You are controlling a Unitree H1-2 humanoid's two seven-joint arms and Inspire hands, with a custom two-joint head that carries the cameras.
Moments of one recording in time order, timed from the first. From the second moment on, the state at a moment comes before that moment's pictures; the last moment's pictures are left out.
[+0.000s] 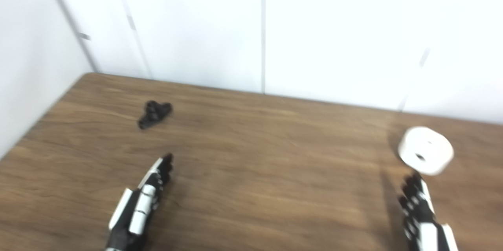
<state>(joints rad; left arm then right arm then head) 0.29 0.12 0.01 -0.26 -0.06 -0.12 -0.03 0.20 -0.11 -0.14 -0.19 0.17 -0.10 0.16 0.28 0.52</state>
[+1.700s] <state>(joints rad) -0.06 0.34 0.15 -0.42 0.33 0.39 0.02 0.21 -0.16 -0.15 -0.17 0.20 -0.11 0.18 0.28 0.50</state>
